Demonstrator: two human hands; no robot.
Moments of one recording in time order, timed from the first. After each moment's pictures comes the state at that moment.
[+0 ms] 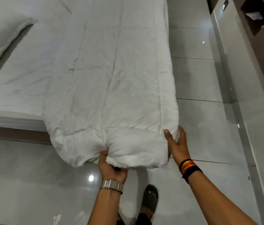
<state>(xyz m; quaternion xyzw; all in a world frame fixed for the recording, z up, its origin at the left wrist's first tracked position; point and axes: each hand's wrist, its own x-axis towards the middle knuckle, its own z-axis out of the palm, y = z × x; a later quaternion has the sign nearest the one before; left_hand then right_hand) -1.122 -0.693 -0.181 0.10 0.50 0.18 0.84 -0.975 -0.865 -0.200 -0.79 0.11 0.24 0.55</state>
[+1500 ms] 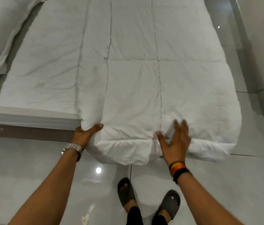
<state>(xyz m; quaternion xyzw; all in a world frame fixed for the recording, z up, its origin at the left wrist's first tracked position) -1.175 -0.321 -0.242 0.63 0.54 -0.02 0.57 -1.078 -0.636 -0.292 -0.94 0.01 0.07 0.35</state>
